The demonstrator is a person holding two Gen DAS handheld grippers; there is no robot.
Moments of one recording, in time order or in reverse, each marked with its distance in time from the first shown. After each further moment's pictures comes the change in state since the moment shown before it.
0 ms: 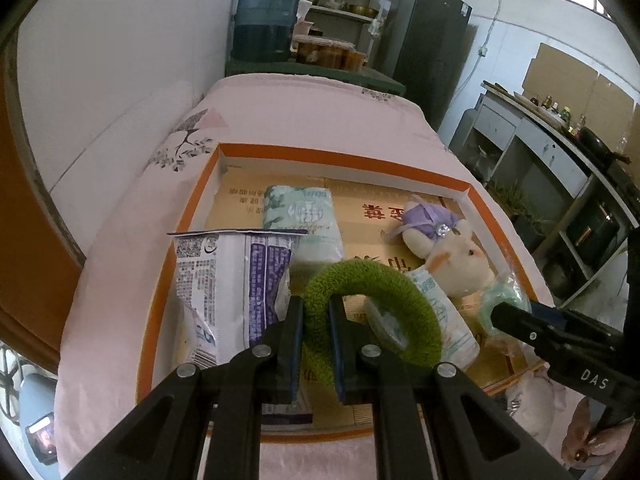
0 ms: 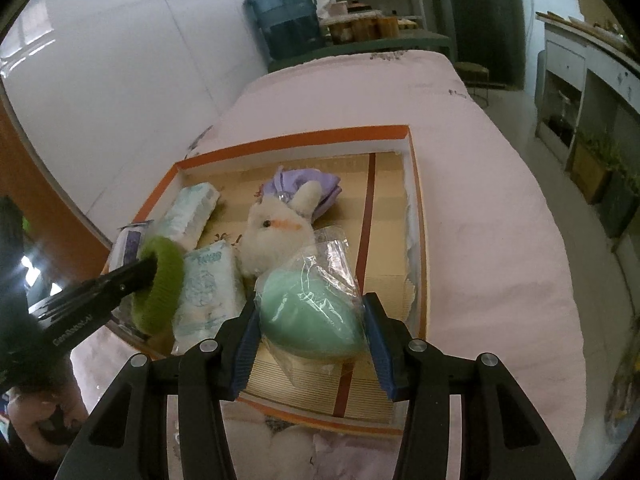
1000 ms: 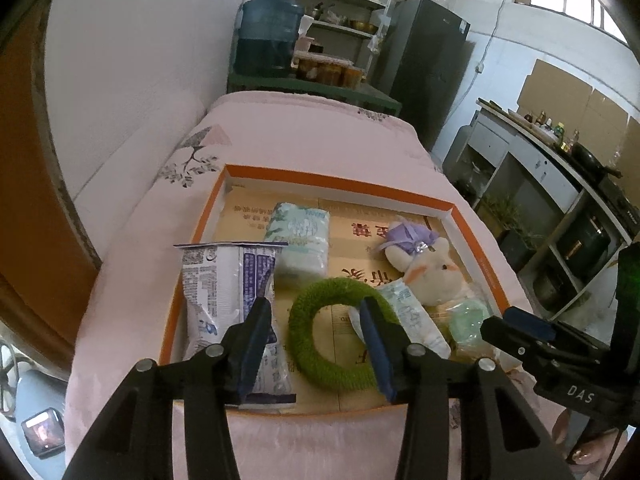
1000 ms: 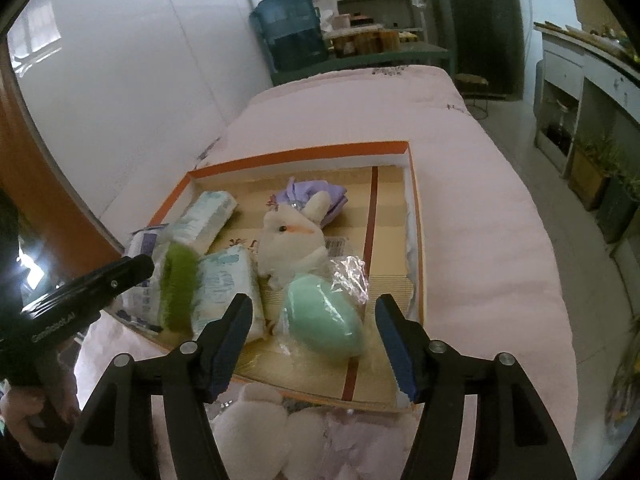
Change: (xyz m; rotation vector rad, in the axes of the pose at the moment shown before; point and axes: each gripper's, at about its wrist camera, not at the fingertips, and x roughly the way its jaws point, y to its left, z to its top) left arm -0.035 -0.002 0.000 -0.017 -0.058 -0.018; right arm -0.026 0.008 -0.006 -0.009 -0.052 0.005
